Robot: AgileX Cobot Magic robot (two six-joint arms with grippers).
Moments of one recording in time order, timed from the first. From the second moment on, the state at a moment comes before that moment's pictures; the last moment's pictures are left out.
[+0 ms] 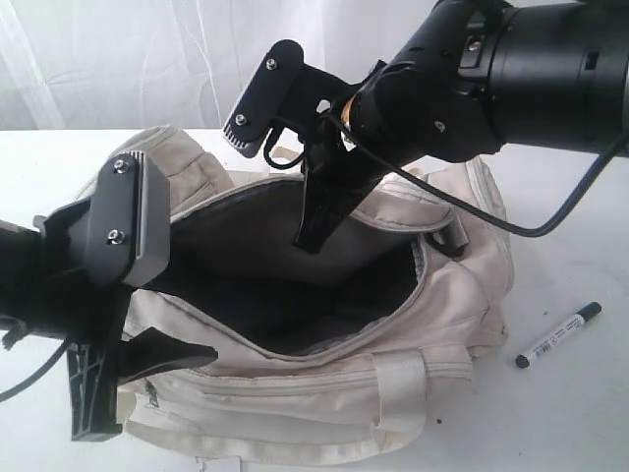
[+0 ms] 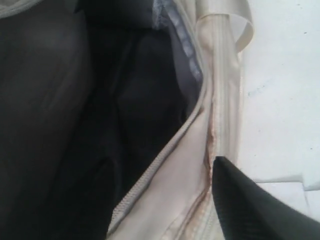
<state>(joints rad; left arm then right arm) -0.43 1.17 -0.69 -0.84 0.58 1.56 0.74 1.63 -1.26 -0.42 0.54 -0.23</state>
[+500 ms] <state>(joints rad) -0.43 1.29 -0.69 -0.88 0.52 1.59 0.74 1.63 -1.26 -0.42 0.51 -0.23</state>
